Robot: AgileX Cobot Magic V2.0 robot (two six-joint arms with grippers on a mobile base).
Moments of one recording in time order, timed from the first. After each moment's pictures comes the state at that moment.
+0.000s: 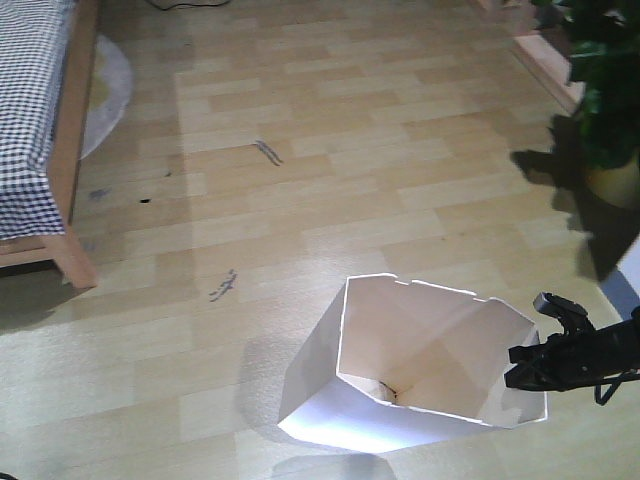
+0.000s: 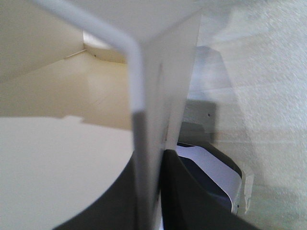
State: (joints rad) left arm 0.09 -0.02 0.03 0.04 0.12 -0.05; right arm -0.45 2.56 -1.00 1.21 0.58 -1.55
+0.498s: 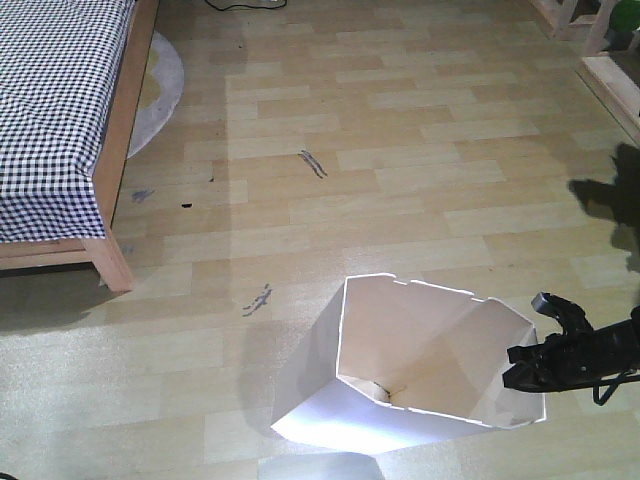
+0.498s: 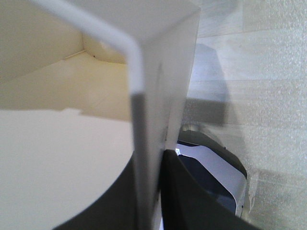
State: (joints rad) left arm 0.09 -0.02 0.03 0.04 0.12 -0.05; right arm -0.45 2.56 -1.00 1.20 0.60 -1.55
